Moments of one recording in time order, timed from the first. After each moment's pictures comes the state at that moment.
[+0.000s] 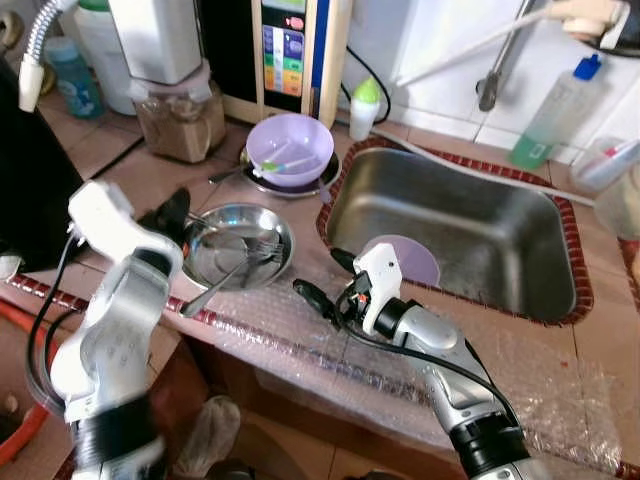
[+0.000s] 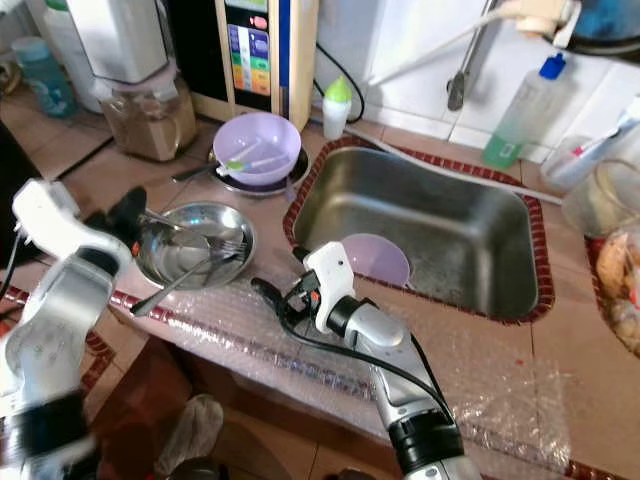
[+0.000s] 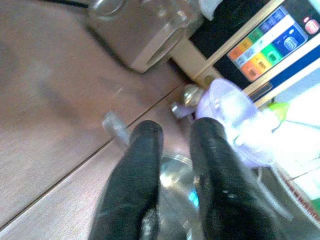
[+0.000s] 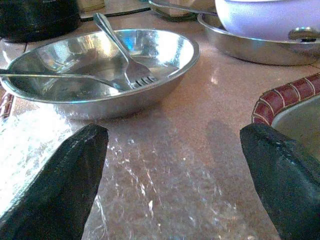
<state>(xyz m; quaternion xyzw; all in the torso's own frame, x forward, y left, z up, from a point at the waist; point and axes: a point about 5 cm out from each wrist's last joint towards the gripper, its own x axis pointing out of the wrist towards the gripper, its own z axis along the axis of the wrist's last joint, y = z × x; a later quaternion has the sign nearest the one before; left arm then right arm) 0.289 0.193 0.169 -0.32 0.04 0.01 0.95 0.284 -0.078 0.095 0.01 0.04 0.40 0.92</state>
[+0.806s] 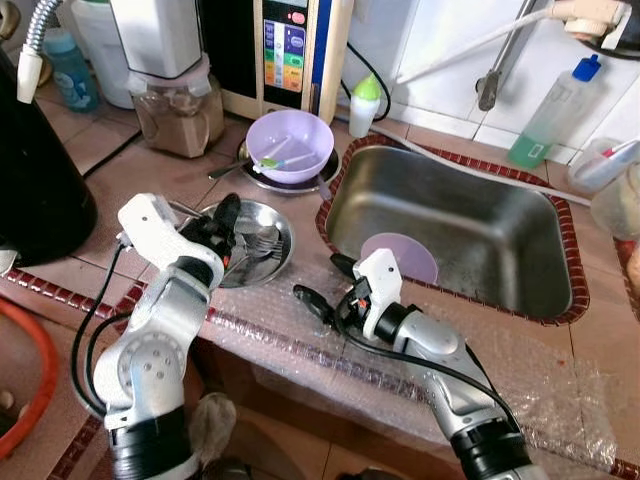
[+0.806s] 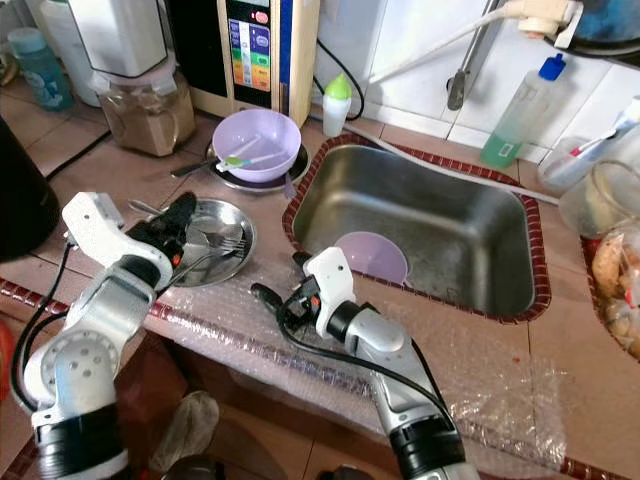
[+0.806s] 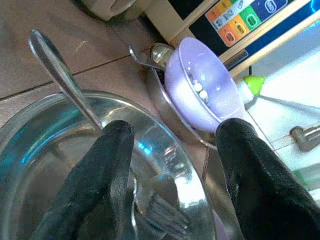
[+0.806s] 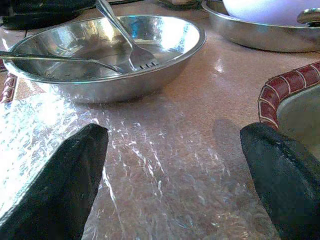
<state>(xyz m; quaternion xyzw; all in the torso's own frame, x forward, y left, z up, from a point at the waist) 0.289 0.144 0.171 -0.36 0.06 -0.03 0.93 0.280 -0.079 0.092 0.01 0.05 0.40 0.92</state>
